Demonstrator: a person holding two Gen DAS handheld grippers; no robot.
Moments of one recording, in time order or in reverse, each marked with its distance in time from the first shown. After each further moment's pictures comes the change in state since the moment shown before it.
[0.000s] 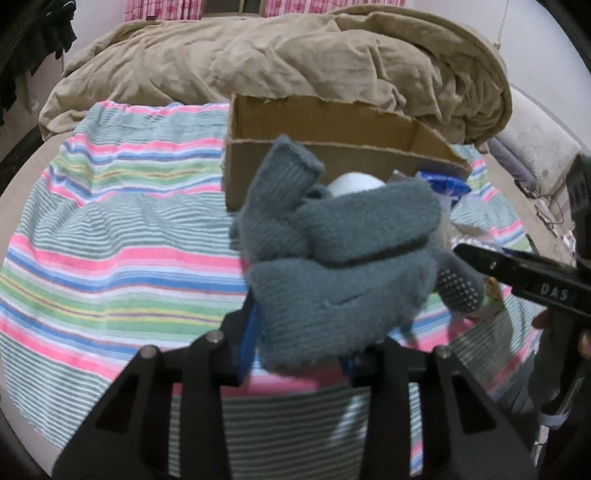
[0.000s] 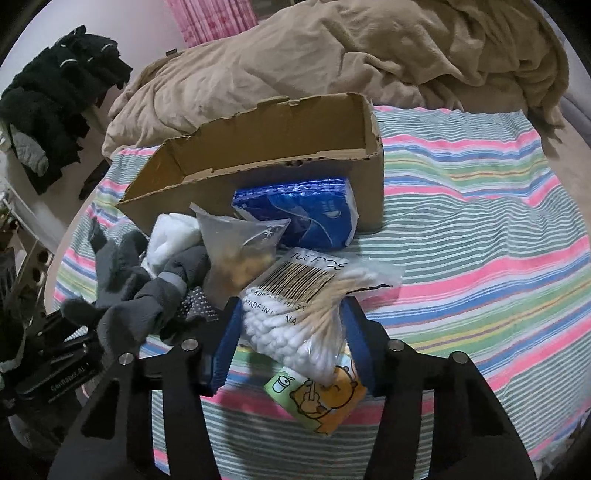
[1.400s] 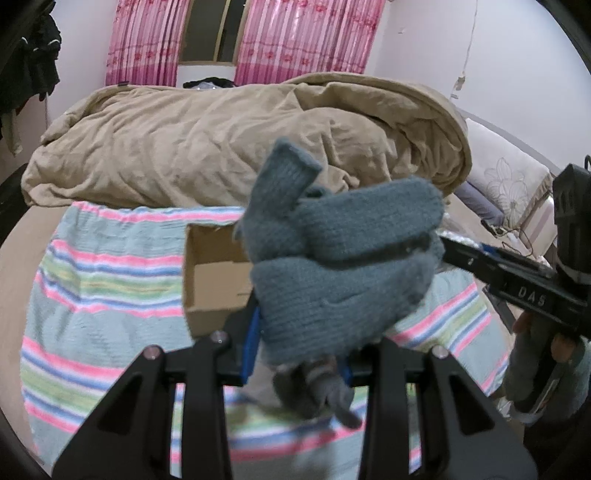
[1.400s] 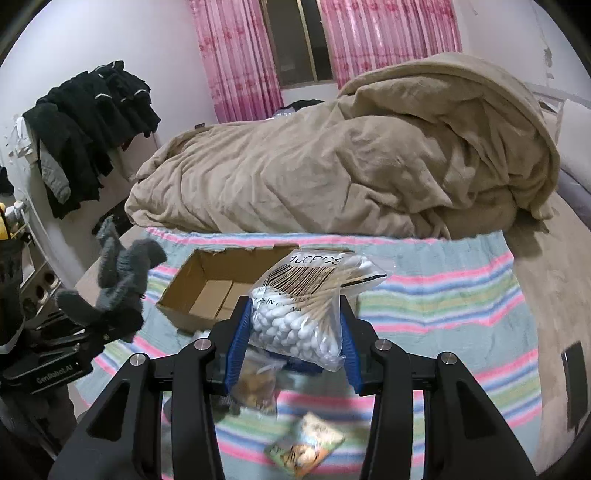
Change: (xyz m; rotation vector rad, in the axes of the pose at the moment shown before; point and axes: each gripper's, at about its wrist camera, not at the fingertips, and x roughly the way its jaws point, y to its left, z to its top) left arm -0.049 -0.040 0.093 0.056 -0.187 -0.101; right arm -0.080 0.004 0.075 -0.103 -0.289 0.004
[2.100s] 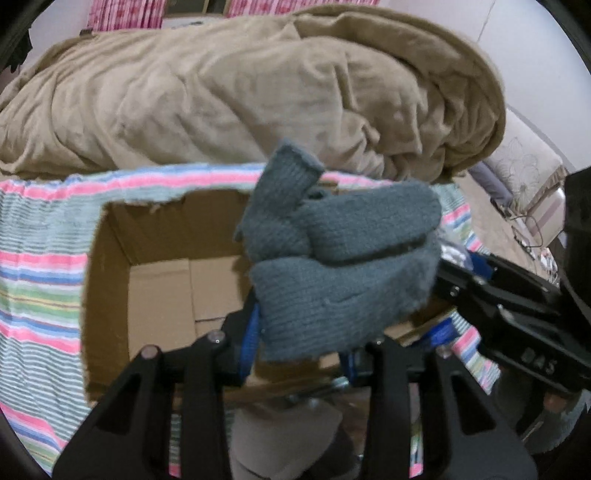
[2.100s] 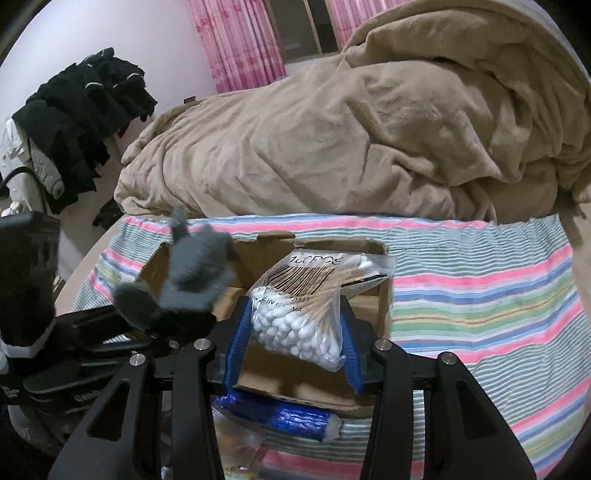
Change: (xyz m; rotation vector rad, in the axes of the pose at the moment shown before) left arm 0.143 0.012 0.018 -0.031 0.201 -0.046; right arm 0.105 -0.015 -0.001 0.032 0.102 0.057
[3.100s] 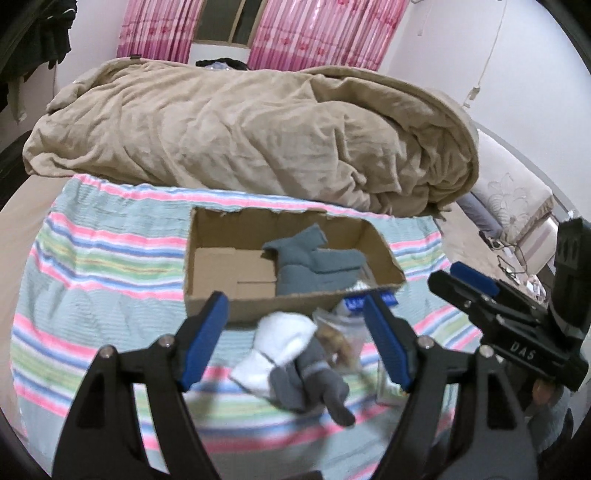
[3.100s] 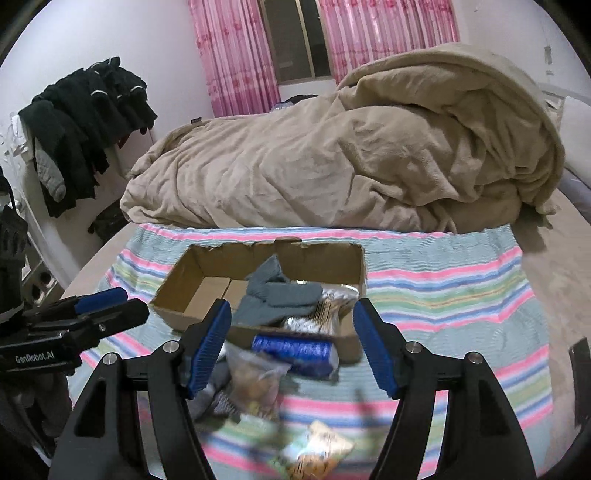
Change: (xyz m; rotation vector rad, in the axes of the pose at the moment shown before) left arm -0.141 -0.002 -0.046 -0.072 -0.149 0.017; right arm -0.100 0.030 -0.023 -0.021 -0.084 -0.075
